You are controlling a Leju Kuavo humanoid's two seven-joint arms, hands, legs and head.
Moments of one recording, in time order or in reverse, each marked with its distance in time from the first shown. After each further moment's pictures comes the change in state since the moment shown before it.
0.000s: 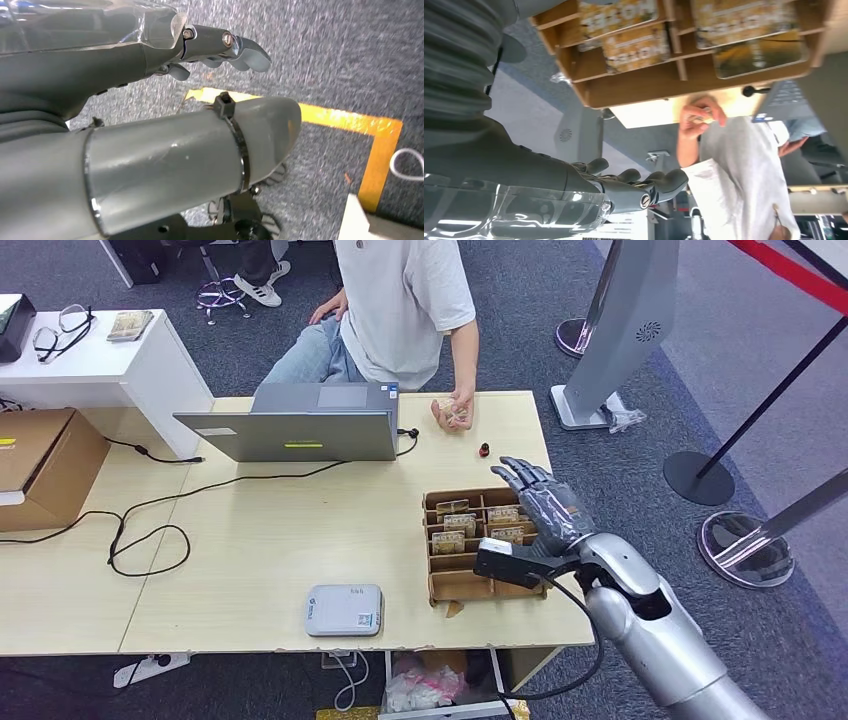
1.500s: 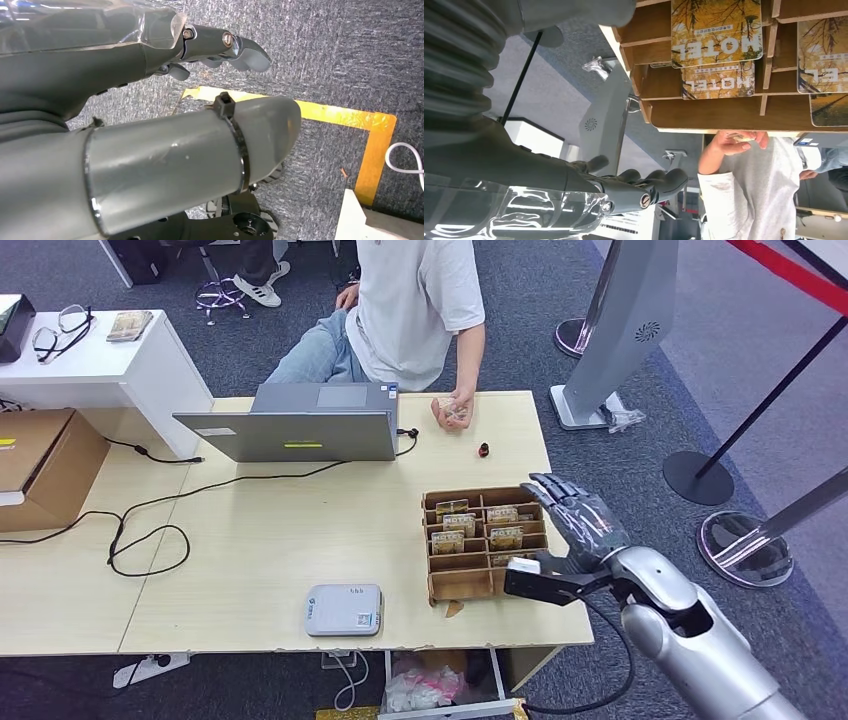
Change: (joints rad) left arm -0.001 -0.015 0.000 0.000 -0.012 0.004 -0.015; right arm 0.059 -0.149 0.019 -0.087 0.024 0.027 0.043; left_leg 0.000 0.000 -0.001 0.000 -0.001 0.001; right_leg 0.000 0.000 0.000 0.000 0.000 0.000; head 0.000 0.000
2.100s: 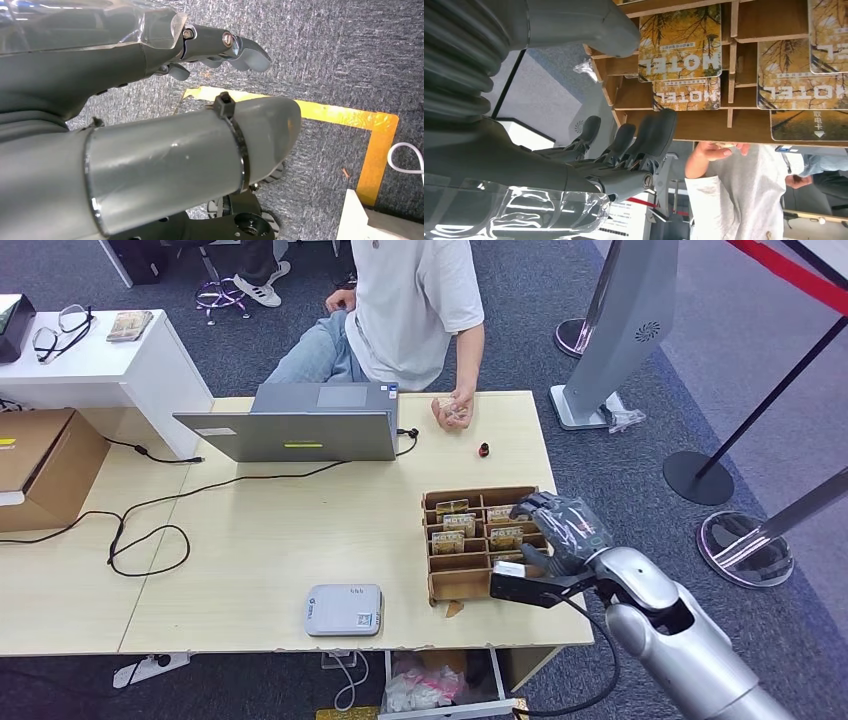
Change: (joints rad) left arm 0.000 0.000 0.000 0.000 -0.002 0.000 0.005; right arm -0.025 0.037 0.046 0.044 0.010 -0.014 -0.007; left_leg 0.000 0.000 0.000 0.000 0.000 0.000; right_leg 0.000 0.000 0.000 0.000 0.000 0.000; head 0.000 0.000
